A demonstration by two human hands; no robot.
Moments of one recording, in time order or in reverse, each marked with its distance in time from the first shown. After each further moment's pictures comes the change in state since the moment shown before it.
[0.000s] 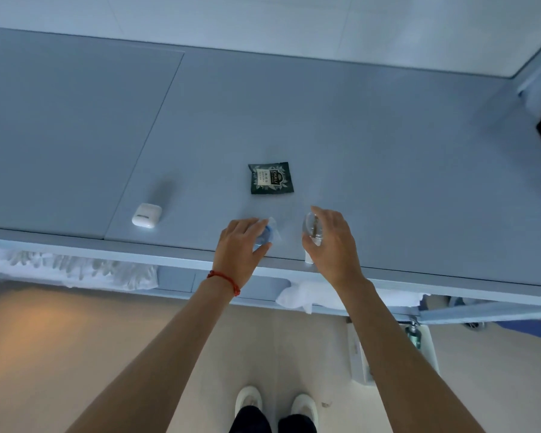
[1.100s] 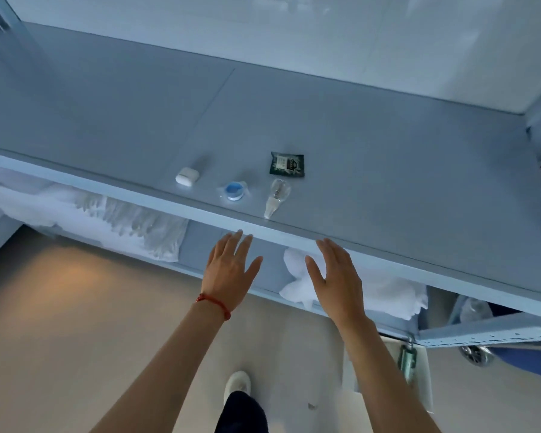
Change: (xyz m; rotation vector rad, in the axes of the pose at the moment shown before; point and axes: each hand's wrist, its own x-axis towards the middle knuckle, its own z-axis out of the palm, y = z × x) left_hand -0.133 0.068 -0.034 0.195 0.015 -0.277; right_hand -0.129 -0.003 -0.048 -0.032 -0.084 -0.080
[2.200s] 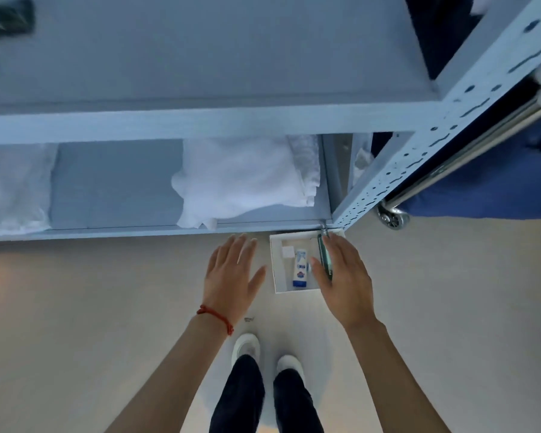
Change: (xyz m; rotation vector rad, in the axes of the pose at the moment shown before) left_hand -0.152 0.238 0.276 0.082 -0.290 0.283; right_hand -0.226 0.351 -0.034 -0.052 0.102 0.256
